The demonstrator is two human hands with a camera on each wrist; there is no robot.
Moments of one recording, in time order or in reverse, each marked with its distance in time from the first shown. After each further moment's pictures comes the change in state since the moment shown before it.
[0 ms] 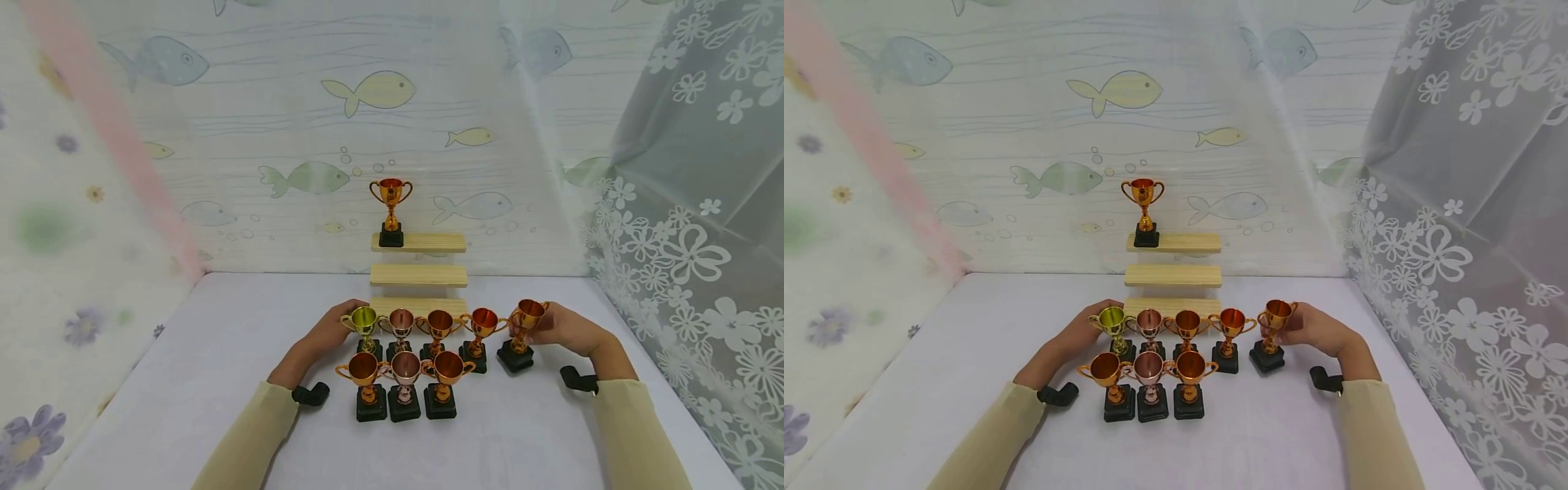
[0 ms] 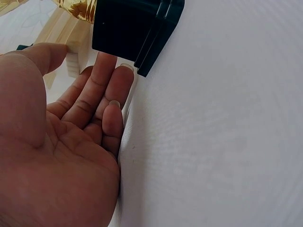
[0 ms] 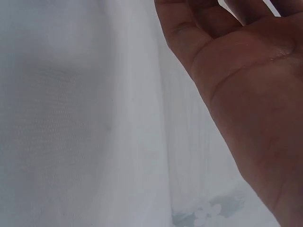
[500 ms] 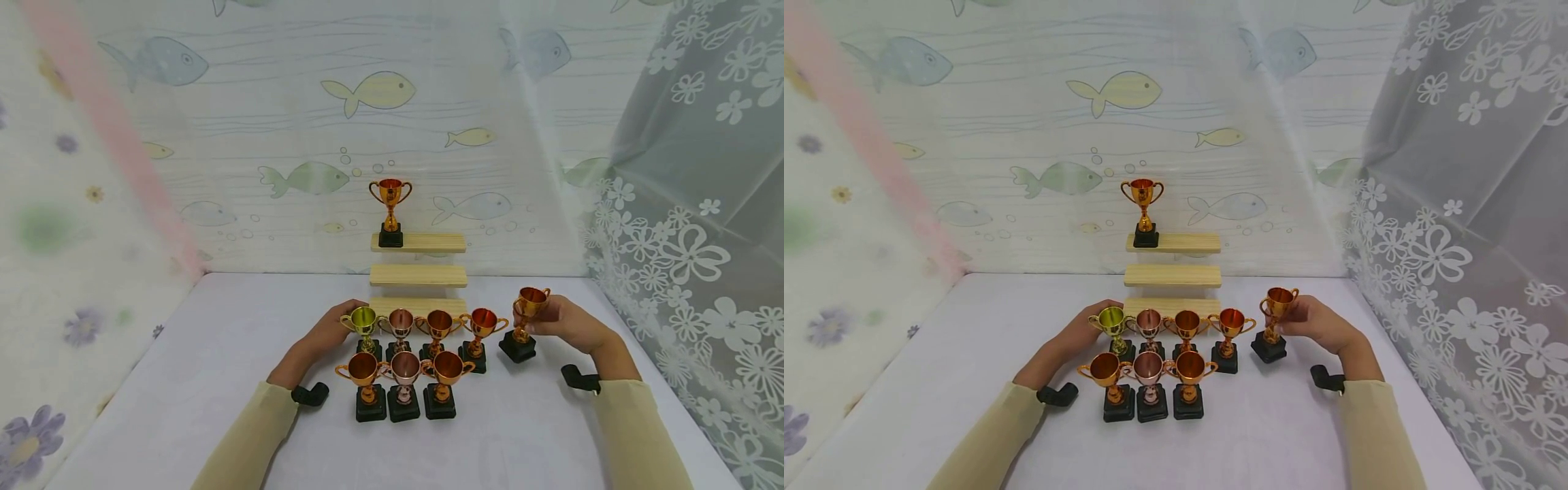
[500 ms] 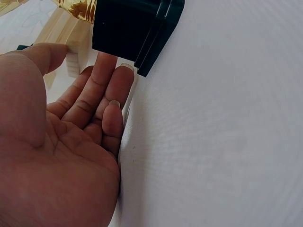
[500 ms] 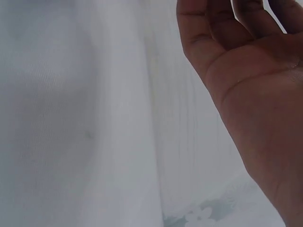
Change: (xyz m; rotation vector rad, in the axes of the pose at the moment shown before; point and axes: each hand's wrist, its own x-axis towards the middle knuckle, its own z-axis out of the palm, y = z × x) left_hand 0.002 -0.003 0.000 -0.015 -0.001 -0.001; right_hand -0.003 -0.007 -0.002 -0.018 0.158 -0.019
